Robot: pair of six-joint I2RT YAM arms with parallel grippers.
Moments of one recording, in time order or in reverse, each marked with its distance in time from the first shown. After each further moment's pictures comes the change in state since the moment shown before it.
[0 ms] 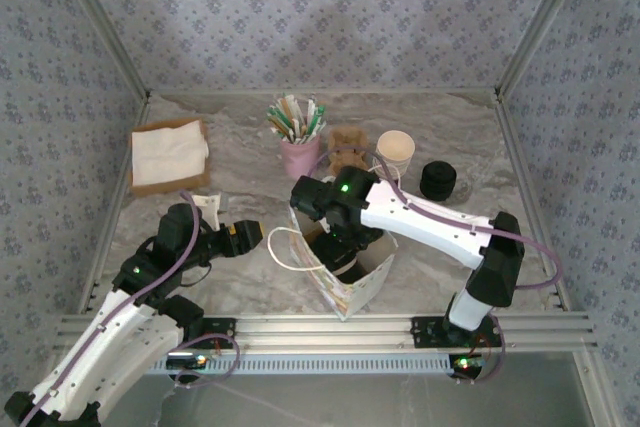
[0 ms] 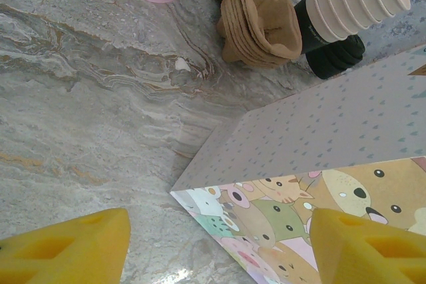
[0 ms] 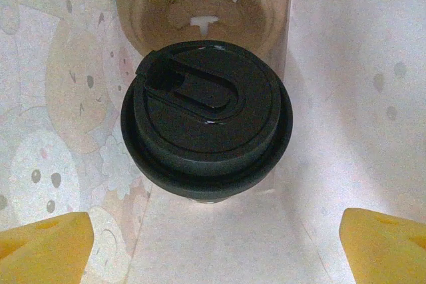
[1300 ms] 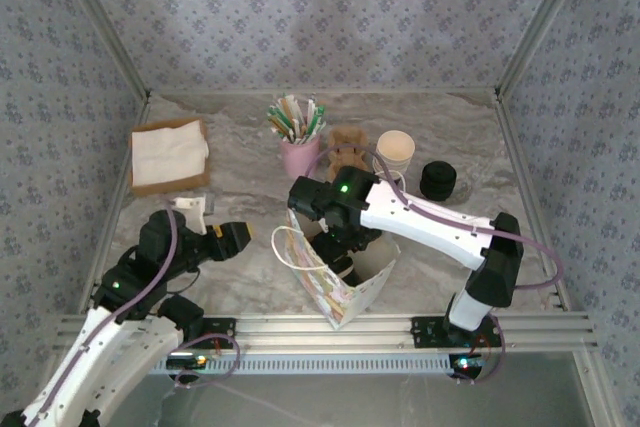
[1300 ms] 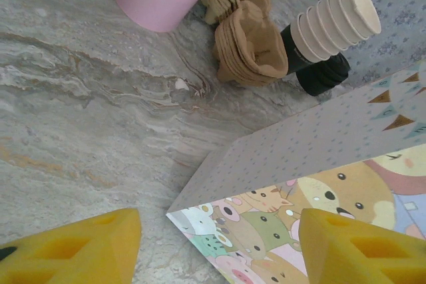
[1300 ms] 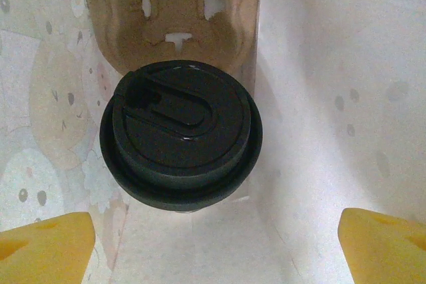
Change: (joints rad) left arm 0.000 -0.101 0.098 -0.134 -0.055 0.010; right arm 0.016 0.006 0.030 -0.013 0.017 0.012
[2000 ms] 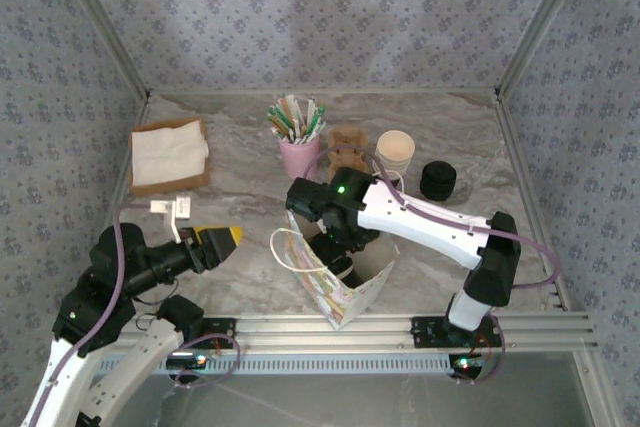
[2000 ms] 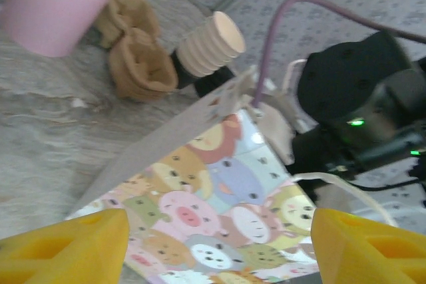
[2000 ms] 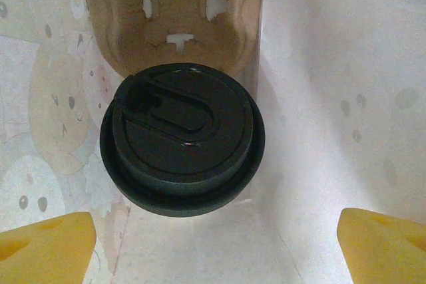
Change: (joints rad) left arm 0.000 -0.082 0.196 -0.038 0.200 -0.105; right arm 0.005 0.011 0.000 0.004 0.000 0.000
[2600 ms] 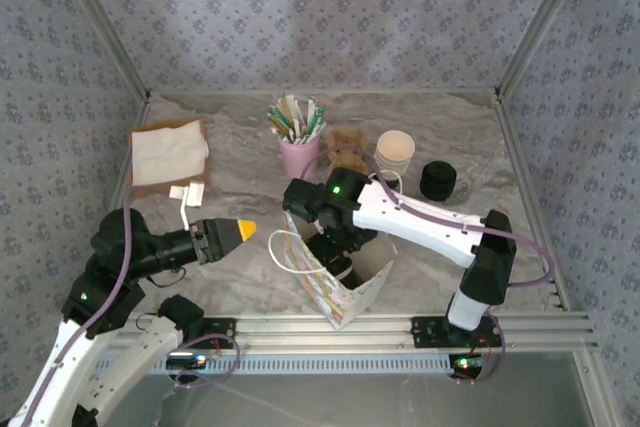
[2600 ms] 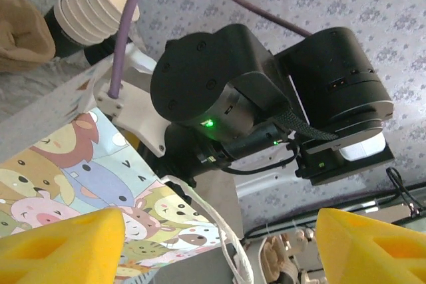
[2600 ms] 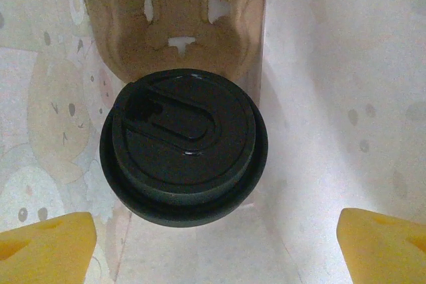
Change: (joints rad) left arm -0.030 0.099 0.007 0.226 0.249 -0.206; right arm 0.004 0.026 0.010 0.005 0.000 0.000
